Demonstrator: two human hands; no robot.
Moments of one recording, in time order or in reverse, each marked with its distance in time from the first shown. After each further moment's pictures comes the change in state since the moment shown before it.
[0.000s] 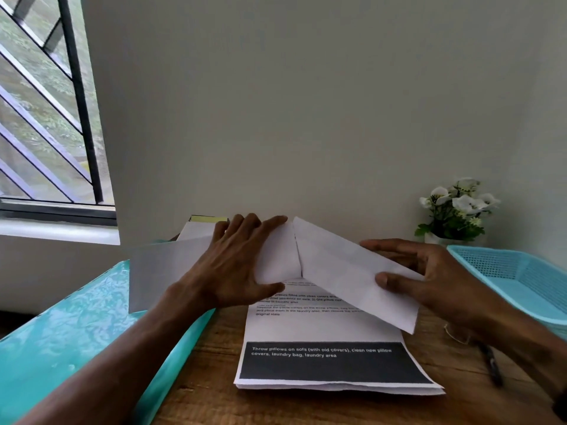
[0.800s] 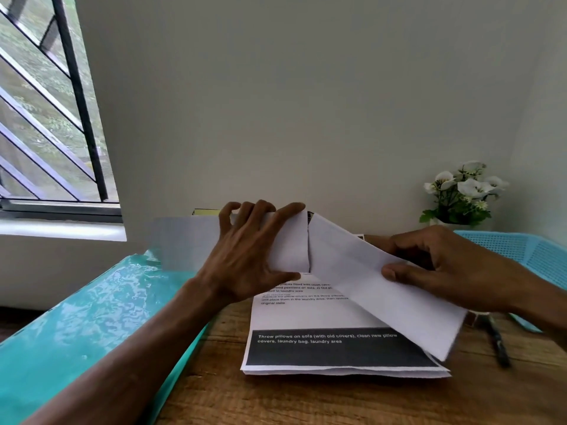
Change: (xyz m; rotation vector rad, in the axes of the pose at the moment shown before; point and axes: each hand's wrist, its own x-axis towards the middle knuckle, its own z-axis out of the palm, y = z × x) left_hand 0.000 0.024 -0.003 0.082 0.146 0.021; right_hand -0.001 -0.026 -0.015 -0.495 -0.260 -0.087
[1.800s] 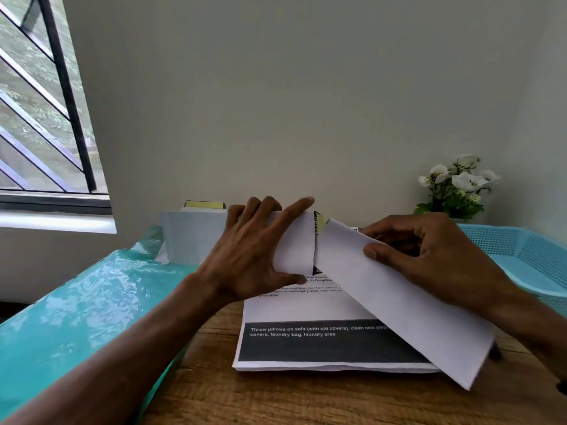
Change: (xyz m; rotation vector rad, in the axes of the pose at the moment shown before) left_hand 0.002 0.016 -0.001 -0.027 -0.051 0.063; right_hand 0.001 -0.009 0.019 0.145 0.335 -0.033
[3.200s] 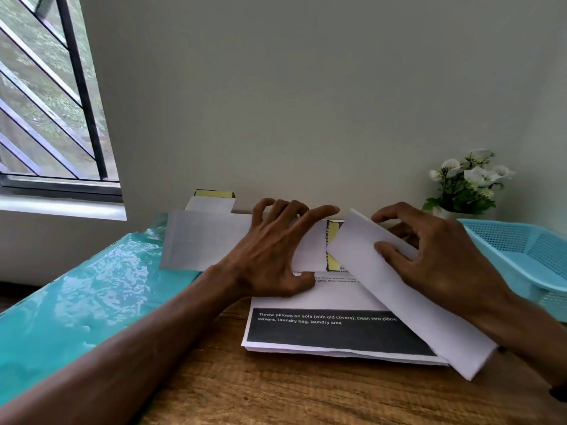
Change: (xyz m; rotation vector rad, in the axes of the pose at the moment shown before) left_hand -0.001 0.009 0.013 -0.176 -0.068 0.081; right_hand -0.007 -0.001 0.017 -0.314 0.120 -0.025
